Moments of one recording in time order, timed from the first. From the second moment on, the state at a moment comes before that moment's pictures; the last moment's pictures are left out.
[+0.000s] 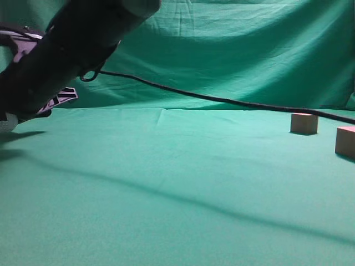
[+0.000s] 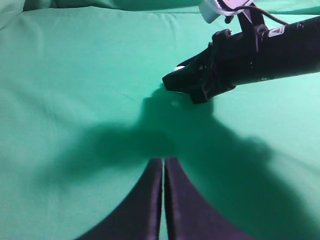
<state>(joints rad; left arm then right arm) -0.05 -0.02 0.02 0.14 0.36 -0.09 0.91 2.67 -2.26 0.79 0.24 -0.85</state>
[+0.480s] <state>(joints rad) -0.05 -0.02 0.02 0.14 0.36 -0.09 0.88 2.55 -2.26 0.79 0.34 -0.85</state>
